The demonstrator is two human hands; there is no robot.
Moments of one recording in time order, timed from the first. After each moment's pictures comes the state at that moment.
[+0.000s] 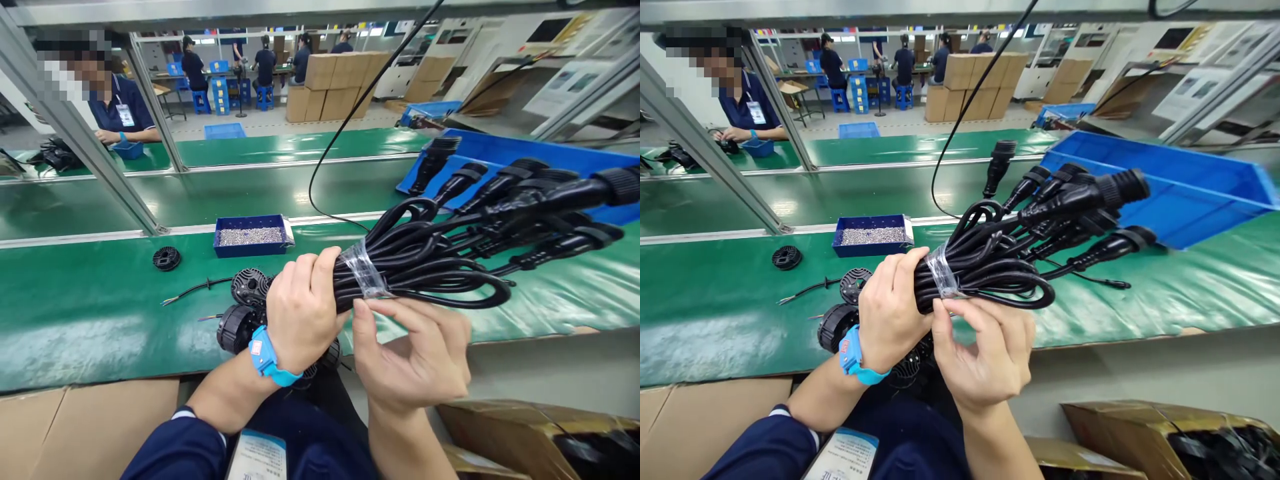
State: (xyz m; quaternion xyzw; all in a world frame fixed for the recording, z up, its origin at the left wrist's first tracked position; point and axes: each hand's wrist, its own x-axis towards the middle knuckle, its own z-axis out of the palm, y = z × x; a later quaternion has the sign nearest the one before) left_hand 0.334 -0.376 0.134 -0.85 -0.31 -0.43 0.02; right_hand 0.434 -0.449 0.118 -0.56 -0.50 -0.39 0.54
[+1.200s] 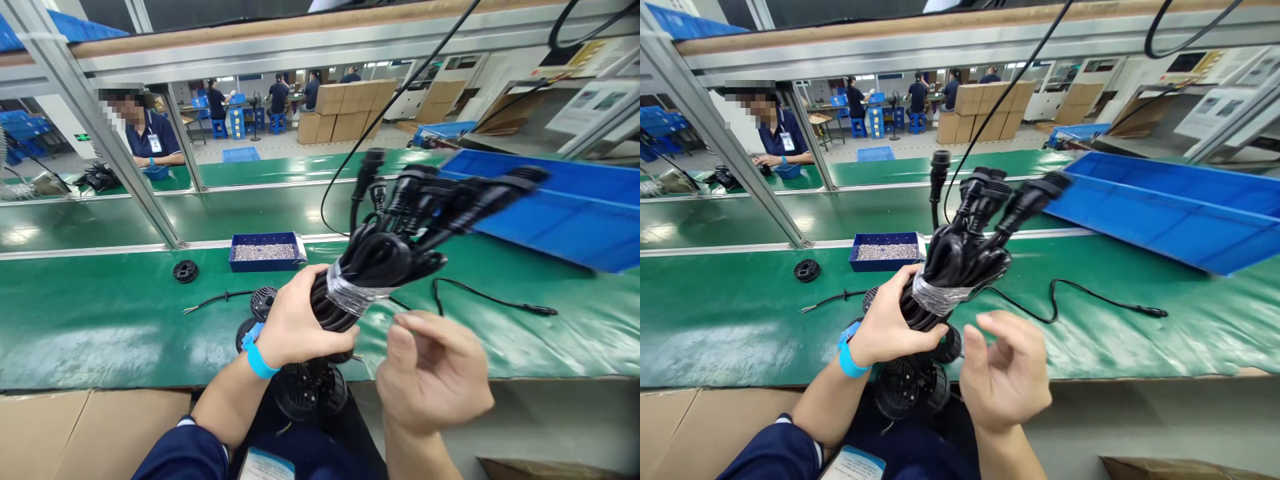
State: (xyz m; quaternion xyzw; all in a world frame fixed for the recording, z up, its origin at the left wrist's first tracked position) left_hand 0.308 -0.354 0.152 -0.80 -0.22 -0.39 -0.39; right_hand 0.434 -0.439 0.106 -0.45 -0.49 -0.25 0.70
